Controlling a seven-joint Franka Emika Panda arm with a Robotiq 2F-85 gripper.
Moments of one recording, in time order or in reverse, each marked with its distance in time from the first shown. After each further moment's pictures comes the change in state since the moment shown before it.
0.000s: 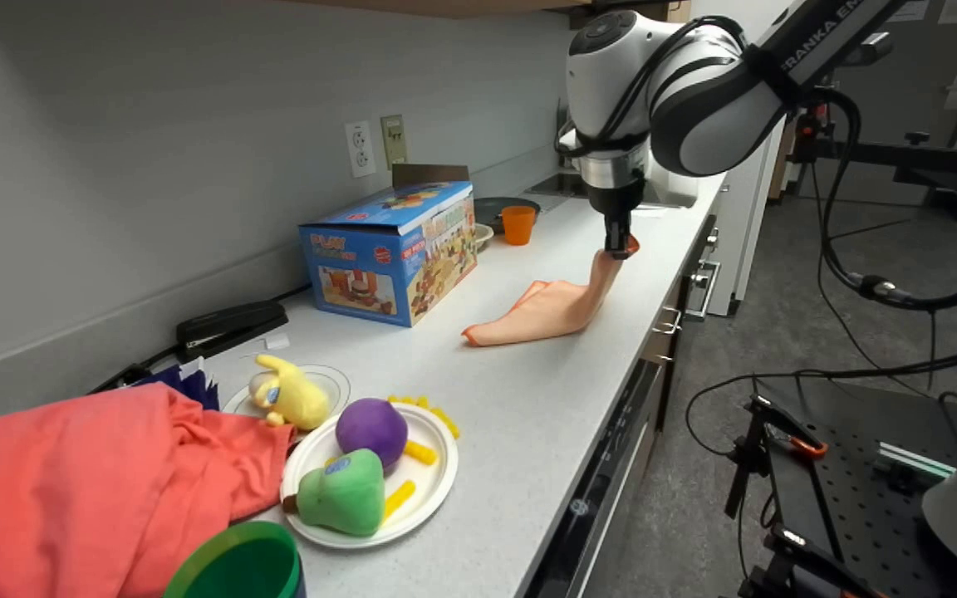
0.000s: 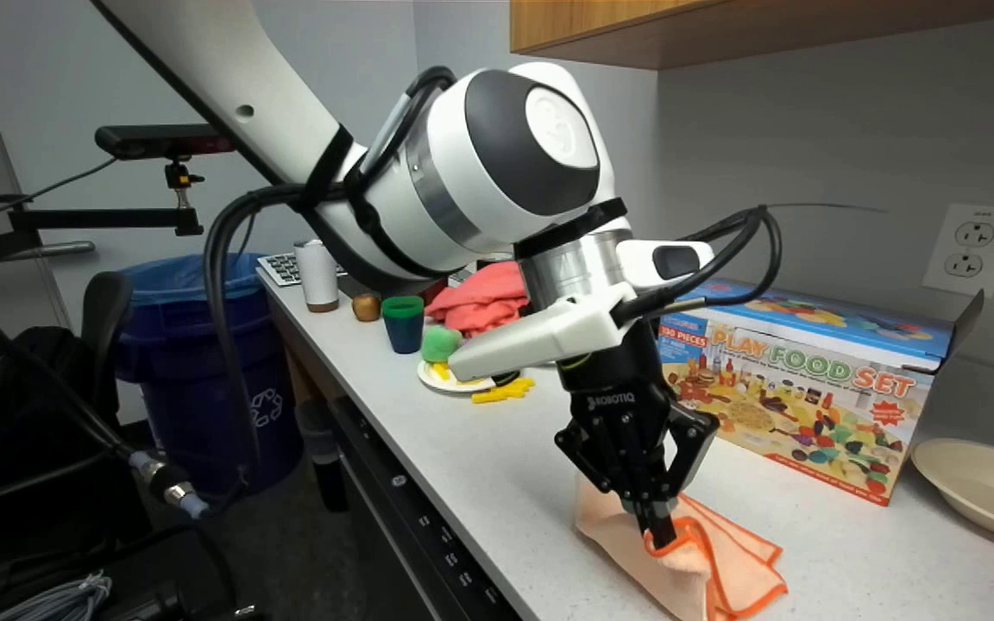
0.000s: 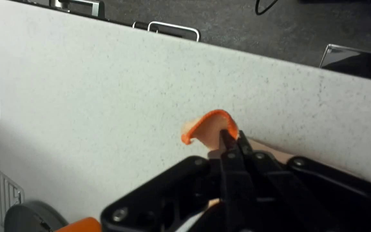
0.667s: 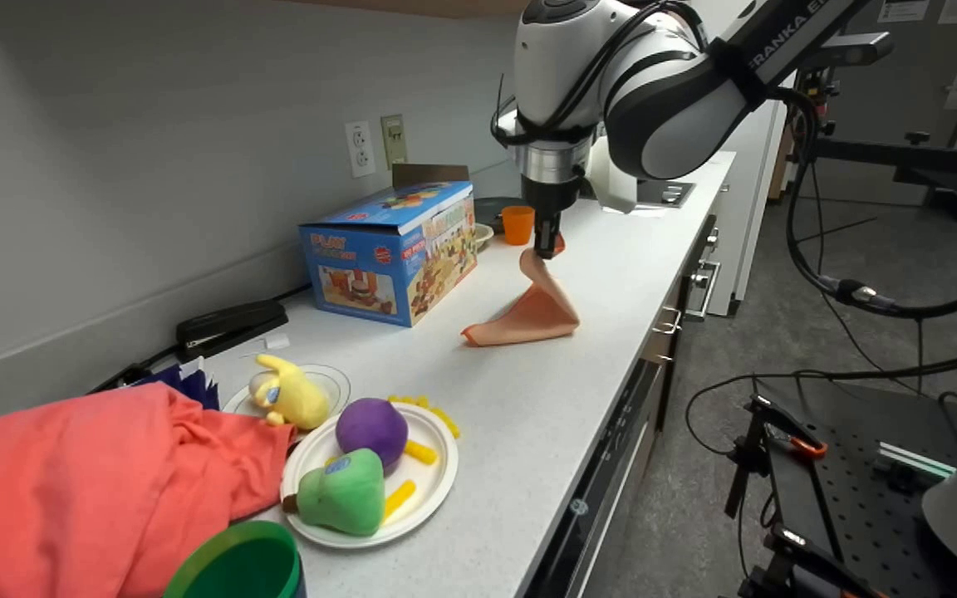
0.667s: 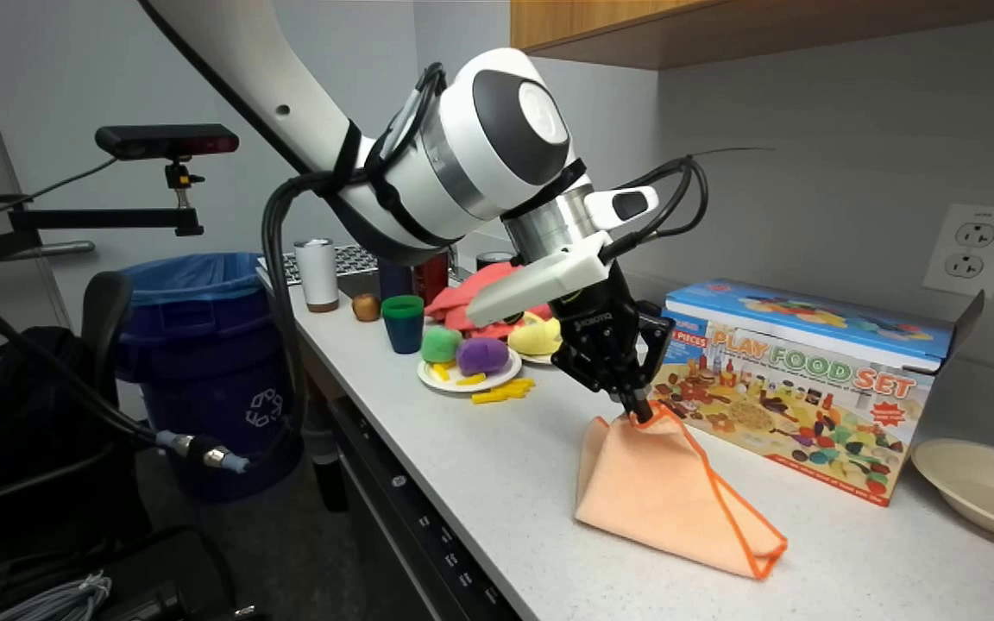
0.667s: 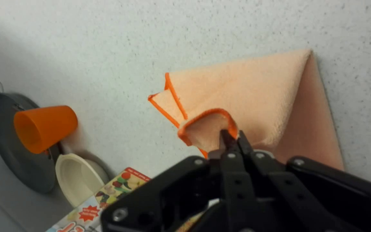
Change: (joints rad) arm 0.067 0.073 0.087 0.112 0.000 0.129 0.035
